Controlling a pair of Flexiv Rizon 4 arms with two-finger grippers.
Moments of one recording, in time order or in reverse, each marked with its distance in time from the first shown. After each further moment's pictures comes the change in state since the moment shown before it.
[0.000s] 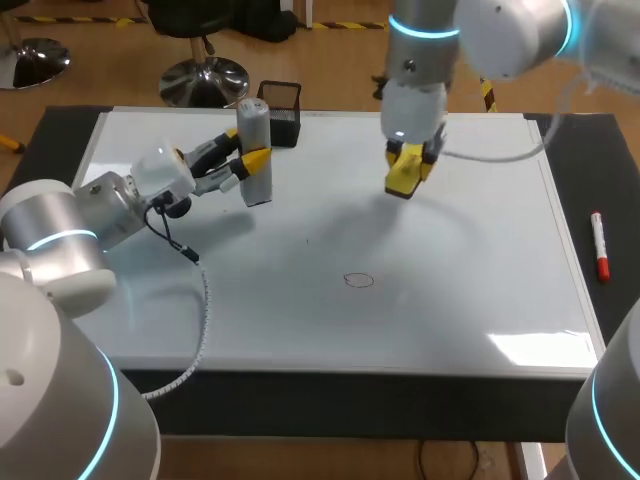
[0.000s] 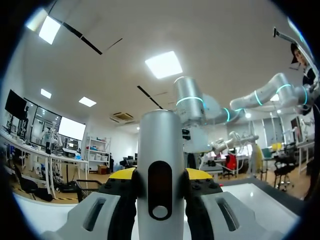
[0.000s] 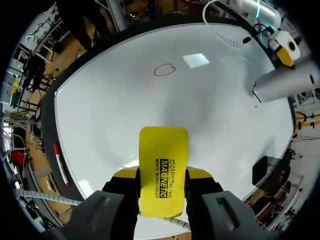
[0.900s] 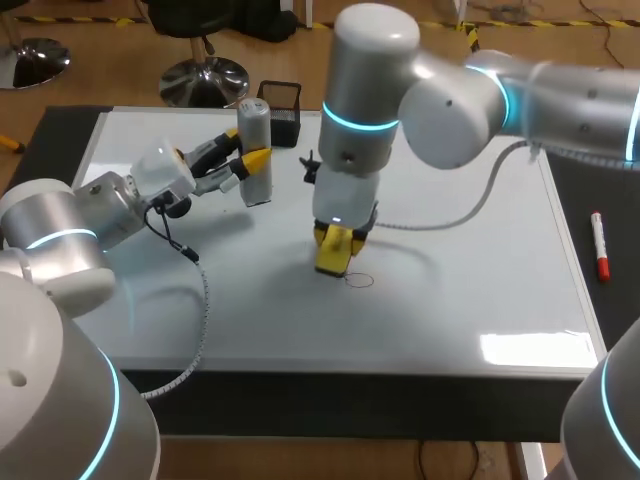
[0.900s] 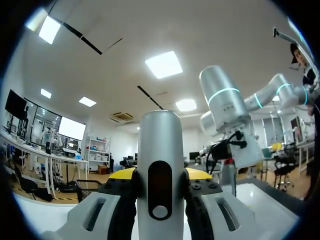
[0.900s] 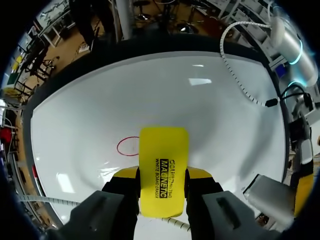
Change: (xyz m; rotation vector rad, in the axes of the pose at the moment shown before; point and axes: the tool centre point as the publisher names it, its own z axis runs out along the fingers) left arm 0.000 0.000 0.000 0.000 -0.001 0.000; right arm -0.049 0.156 0.060 -0.072 -0.076 -0.185
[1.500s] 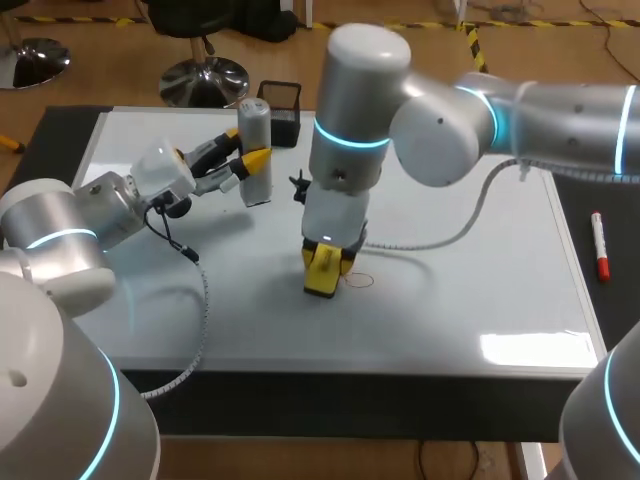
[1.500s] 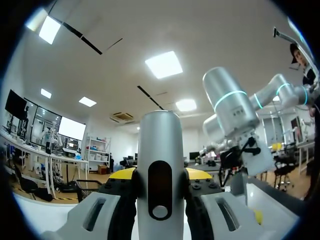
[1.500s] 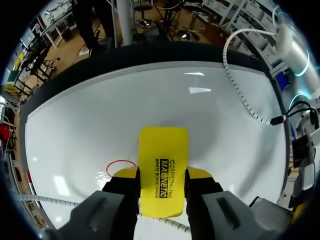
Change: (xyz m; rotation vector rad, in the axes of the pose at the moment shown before) left arm 0.000 0.000 0.000 0.000 0.000 0.000; right arm -0.007 0.029 0.024 -0.064 -0.008 -0.022
